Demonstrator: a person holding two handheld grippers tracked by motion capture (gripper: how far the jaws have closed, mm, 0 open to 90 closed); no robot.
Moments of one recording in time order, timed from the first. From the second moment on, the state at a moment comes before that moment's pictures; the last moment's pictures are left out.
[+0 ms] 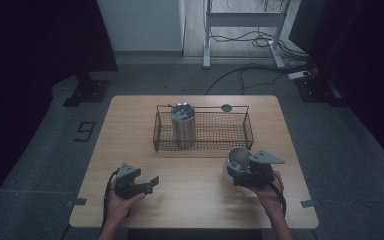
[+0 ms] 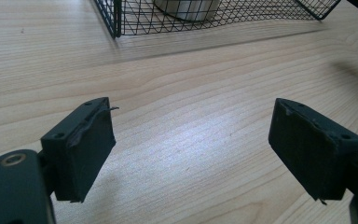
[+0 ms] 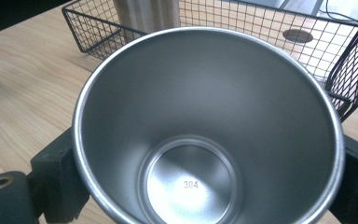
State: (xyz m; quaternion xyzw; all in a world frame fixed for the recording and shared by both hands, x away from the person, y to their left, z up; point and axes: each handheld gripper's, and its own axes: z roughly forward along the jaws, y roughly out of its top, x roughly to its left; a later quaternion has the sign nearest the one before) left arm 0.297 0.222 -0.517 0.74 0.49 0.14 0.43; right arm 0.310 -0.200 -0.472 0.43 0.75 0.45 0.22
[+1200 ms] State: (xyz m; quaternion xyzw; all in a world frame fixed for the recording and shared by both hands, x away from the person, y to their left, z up) left arm 0.297 0.210 -0.521 0.75 0.48 0.12 0.43; right arm 0.320 -0.201 -0.430 0.43 0.75 0.45 0.23
